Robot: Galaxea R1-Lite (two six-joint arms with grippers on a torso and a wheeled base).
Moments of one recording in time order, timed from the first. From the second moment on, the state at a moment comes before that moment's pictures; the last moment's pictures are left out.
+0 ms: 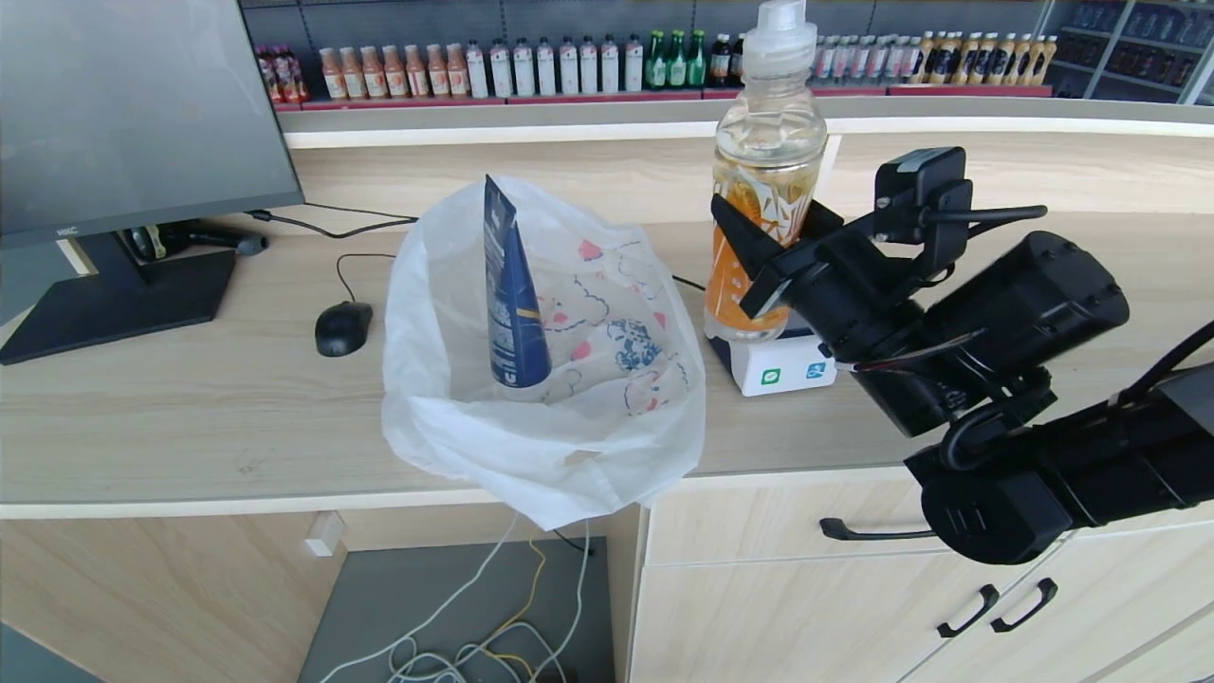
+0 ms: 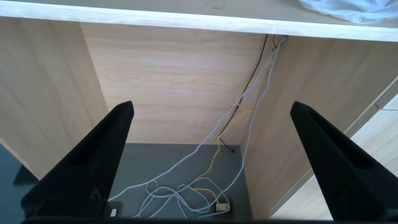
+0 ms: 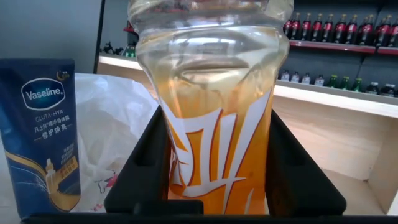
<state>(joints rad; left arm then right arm) 0.00 0.00 0.00 0.00 0.00 0.00 0.52 1.95 -0.95 -1.57 0.10 -0.18</state>
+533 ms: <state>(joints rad) 0.00 0.00 0.00 0.00 0.00 0.00 0.52 1.94 -0.95 -1.57 0.10 -0.18</state>
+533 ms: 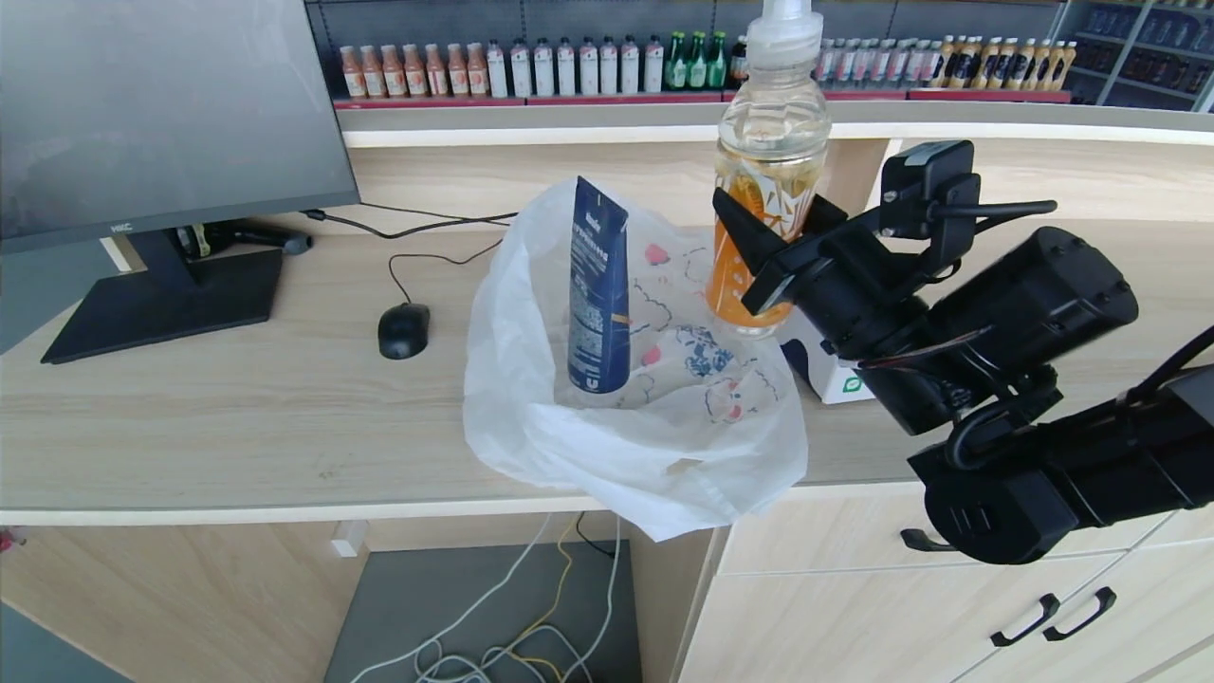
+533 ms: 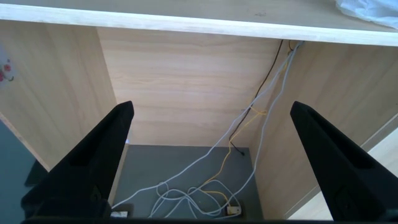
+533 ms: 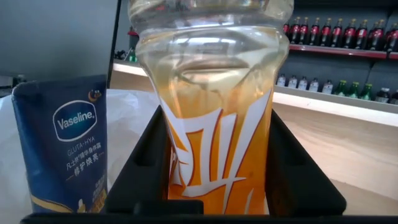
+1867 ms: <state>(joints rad) 0.00 0.00 0.00 0.00 0.00 0.00 0.63 2.02 -0.99 -1.57 0.10 -0.18</state>
